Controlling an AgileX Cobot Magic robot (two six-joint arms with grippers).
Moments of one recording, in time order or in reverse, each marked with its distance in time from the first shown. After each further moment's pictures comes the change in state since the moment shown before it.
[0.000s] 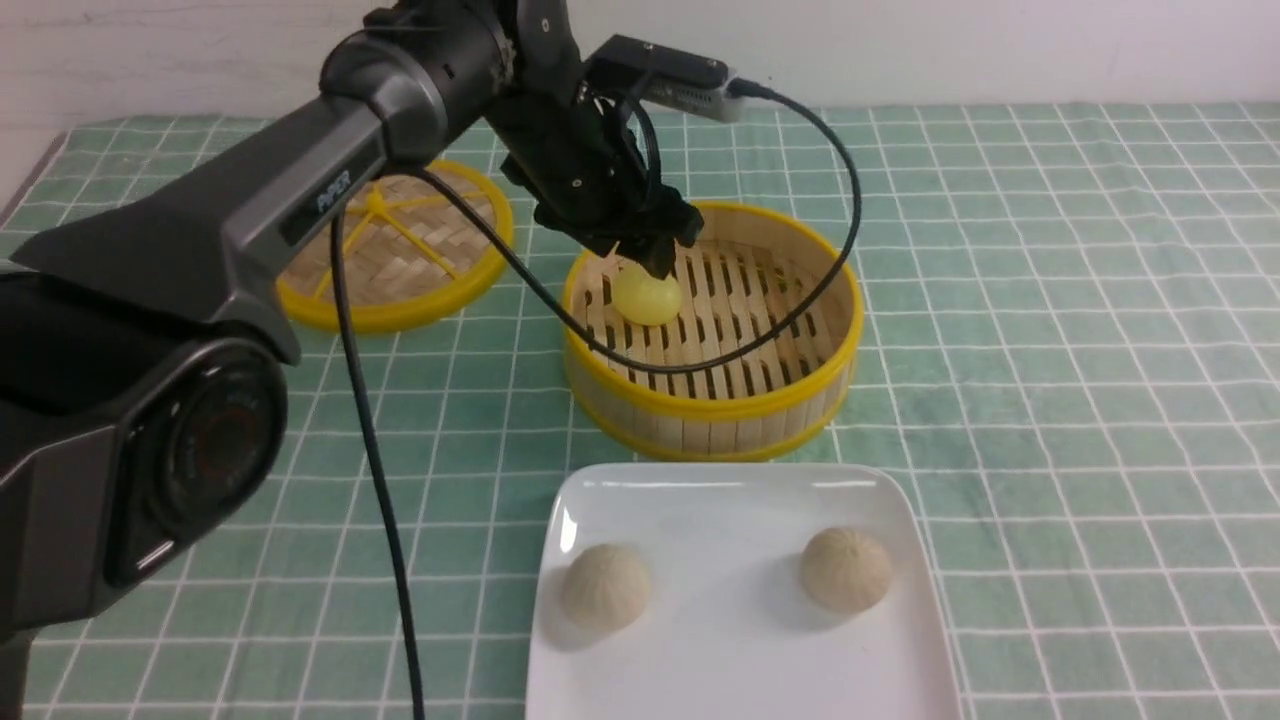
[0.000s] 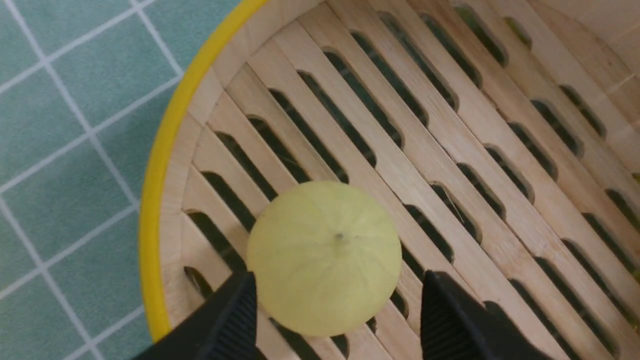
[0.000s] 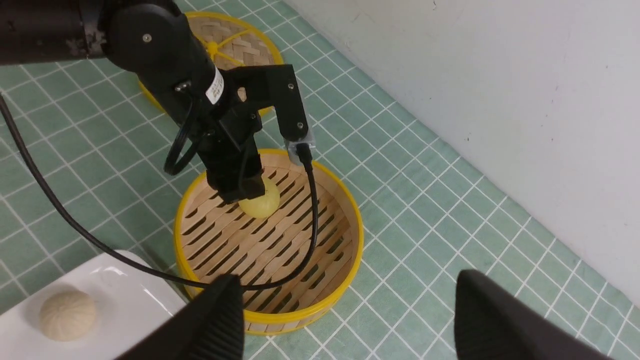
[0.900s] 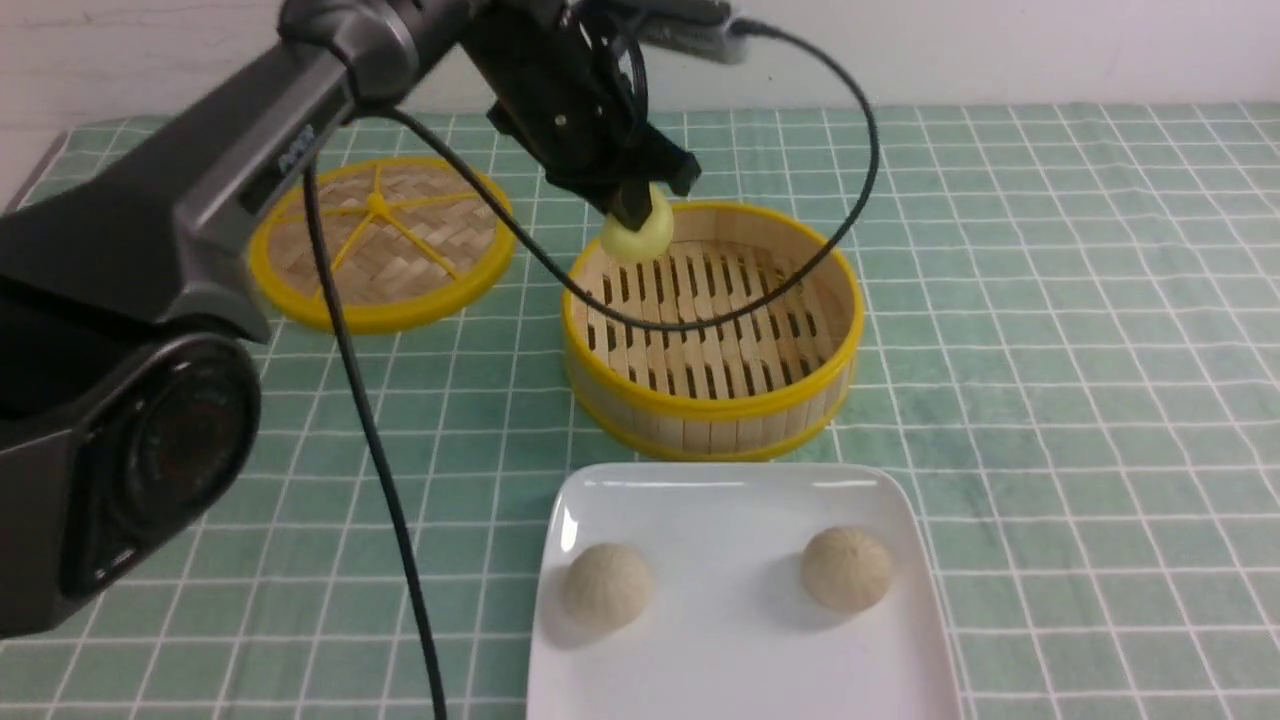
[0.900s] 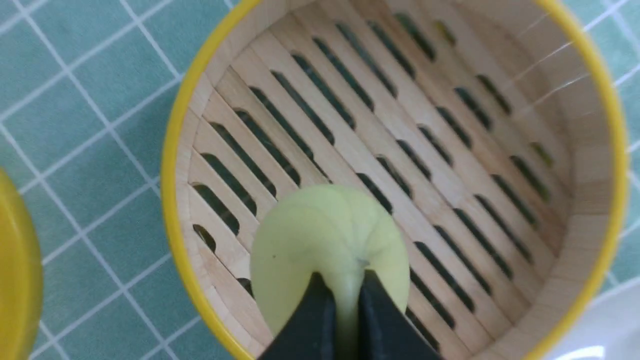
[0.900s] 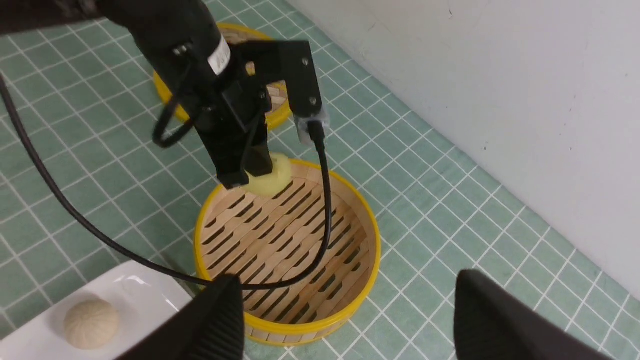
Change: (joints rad) right arm 0.000 0.000 0.000 0.039 -0.007 0.000; left arm 0.000 -0.090 -0.156 -0.022 0.231 -0.010
